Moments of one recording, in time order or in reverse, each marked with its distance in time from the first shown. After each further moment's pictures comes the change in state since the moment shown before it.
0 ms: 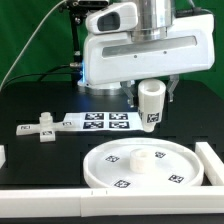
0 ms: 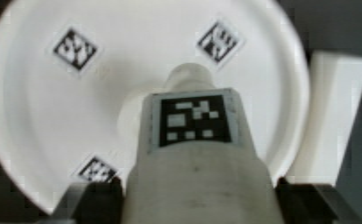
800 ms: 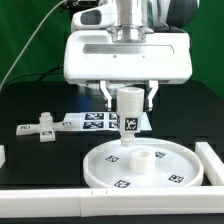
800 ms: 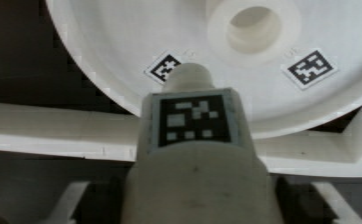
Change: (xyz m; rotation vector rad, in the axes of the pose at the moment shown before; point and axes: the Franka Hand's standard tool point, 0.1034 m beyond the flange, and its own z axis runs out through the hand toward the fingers) arm 0.015 0.026 0.002 -0.109 0.353 -0.035
